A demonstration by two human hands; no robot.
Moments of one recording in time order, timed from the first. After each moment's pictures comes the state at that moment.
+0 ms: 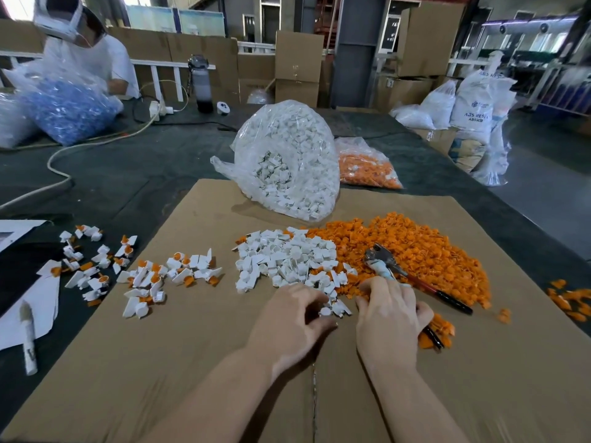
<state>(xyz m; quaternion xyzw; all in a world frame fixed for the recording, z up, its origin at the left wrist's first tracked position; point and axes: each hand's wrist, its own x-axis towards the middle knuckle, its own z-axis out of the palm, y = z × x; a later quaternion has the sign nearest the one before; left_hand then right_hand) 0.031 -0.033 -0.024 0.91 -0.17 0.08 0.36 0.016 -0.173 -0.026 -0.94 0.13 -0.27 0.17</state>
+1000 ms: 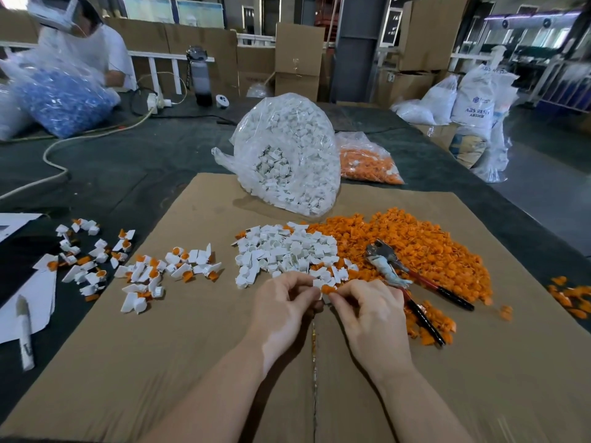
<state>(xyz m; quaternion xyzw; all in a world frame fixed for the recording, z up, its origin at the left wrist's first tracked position) 0.029 -0.037 -0.013 0.73 -0.02 0.00 0.68 0.009 -0.172 -0.019 -0.91 -0.08 -0.30 0.26</state>
